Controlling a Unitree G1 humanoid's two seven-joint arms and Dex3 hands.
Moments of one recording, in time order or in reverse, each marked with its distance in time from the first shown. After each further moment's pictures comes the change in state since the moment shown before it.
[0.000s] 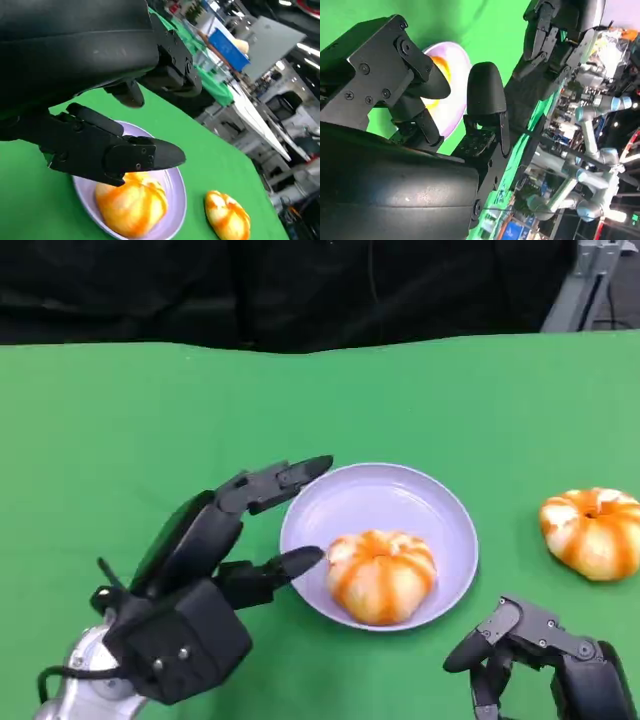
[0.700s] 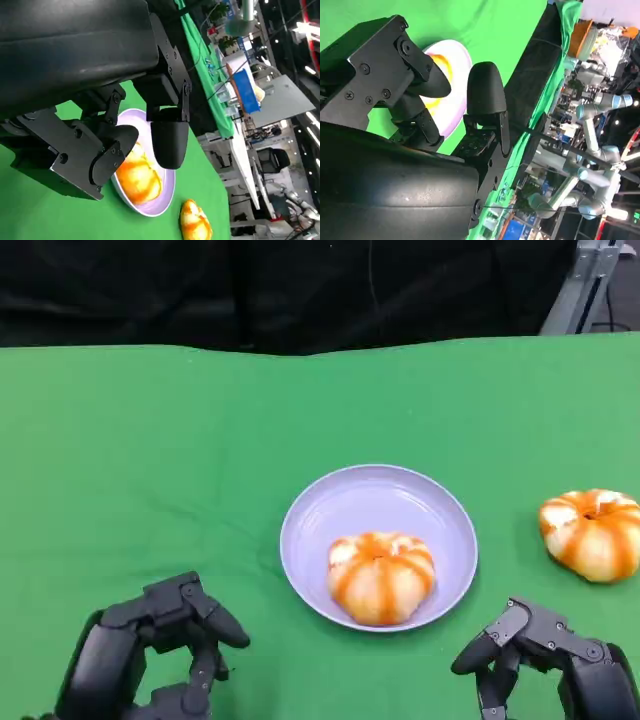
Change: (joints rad) left arm 0.405 -0.067 0.130 -0.154 -0.247 -0.115 -0.017; right arm 0.010 -0.014 -0.013 -0.002 0.028 -0.002 0.010
